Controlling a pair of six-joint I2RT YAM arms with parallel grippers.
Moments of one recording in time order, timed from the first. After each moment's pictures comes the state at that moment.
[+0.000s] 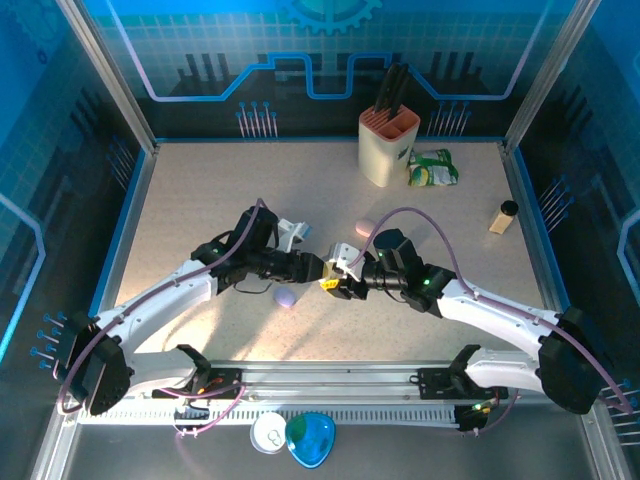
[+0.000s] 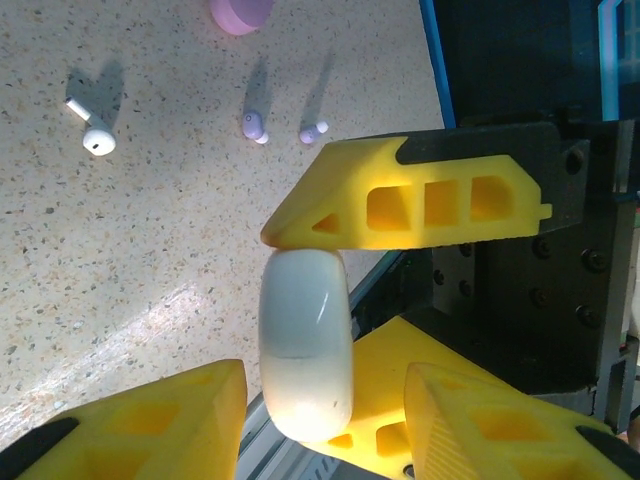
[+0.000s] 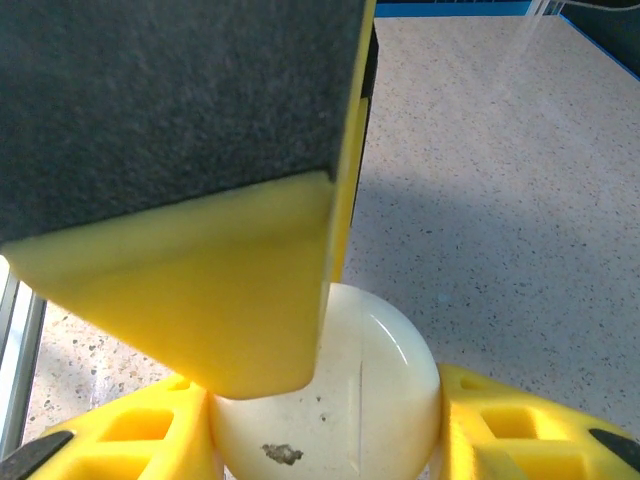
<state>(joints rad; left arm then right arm) -0.59 1.22 0.86 -0.39 0.67 -0.67 0.77 1.18 0.67 0.00 -0.40 -0.35</state>
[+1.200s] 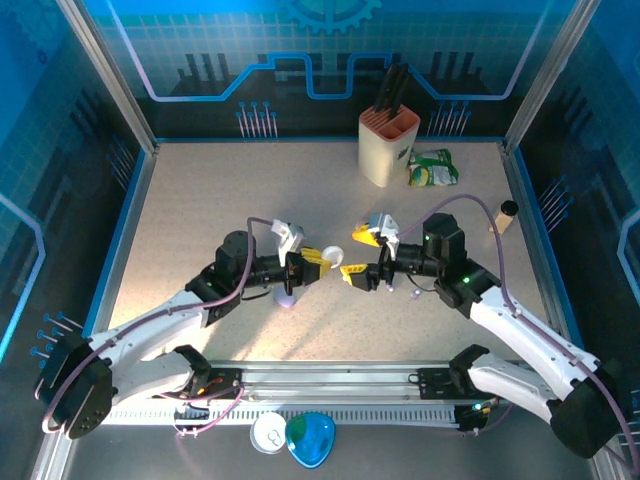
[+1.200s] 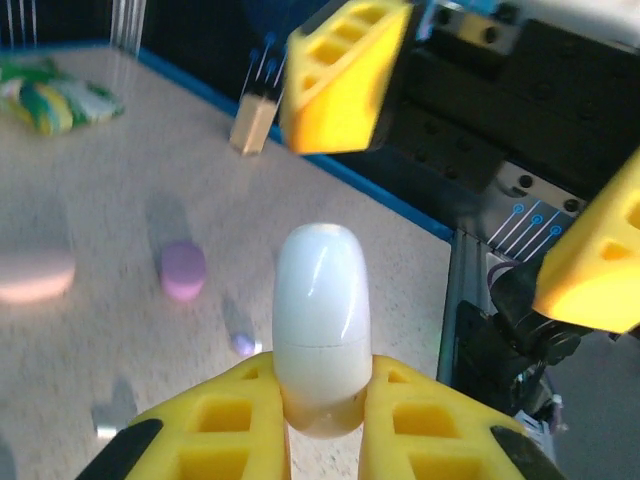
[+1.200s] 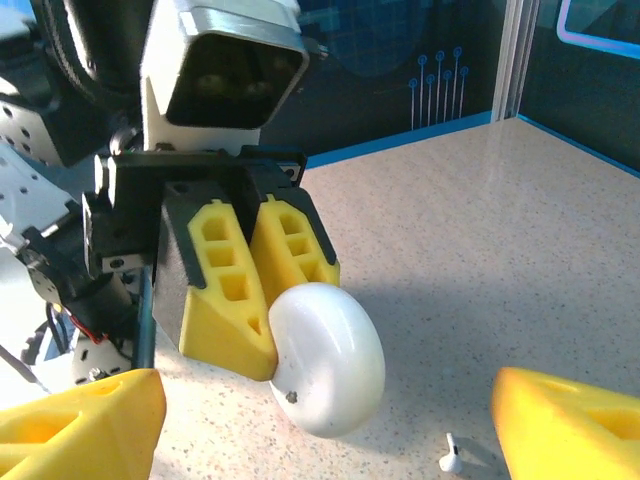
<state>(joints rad) -0.64 1.05 0.54 0.35 0.59 -0.26 0.54 0.95 0.71 -0.04 -0.70 -0.07</state>
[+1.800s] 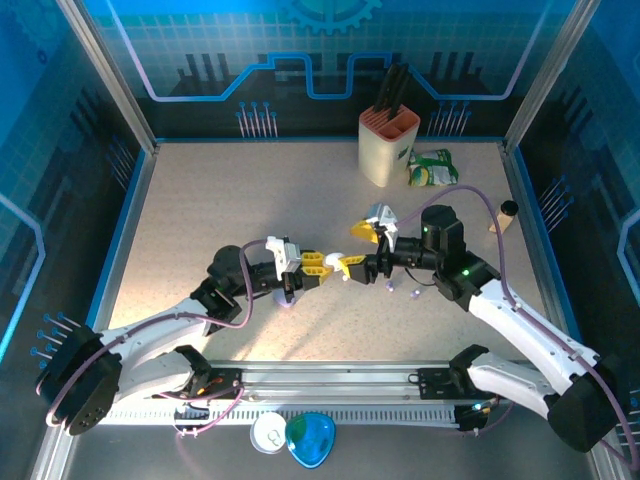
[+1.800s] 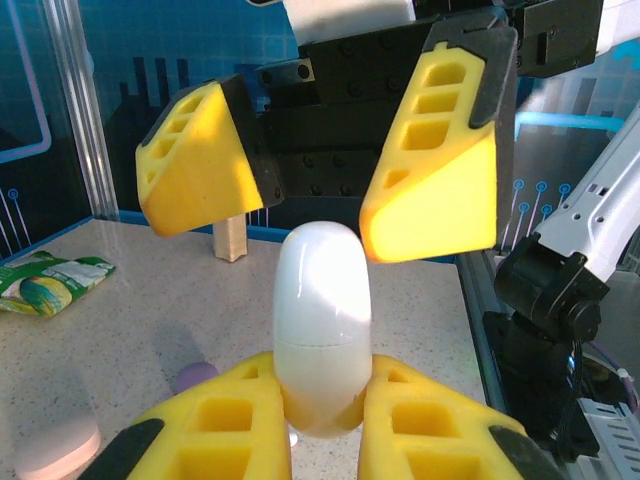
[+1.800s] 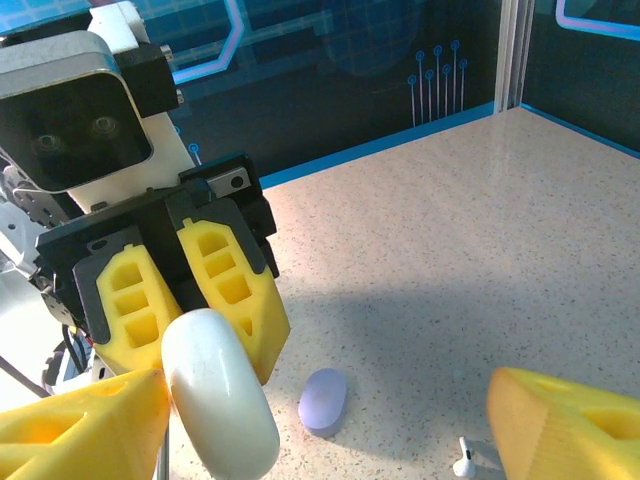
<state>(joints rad) -0.65 1.08 0.42 0.72 0.66 -0.05 0.54 1.00 0.77 -0.08 -0.70 -0.03</state>
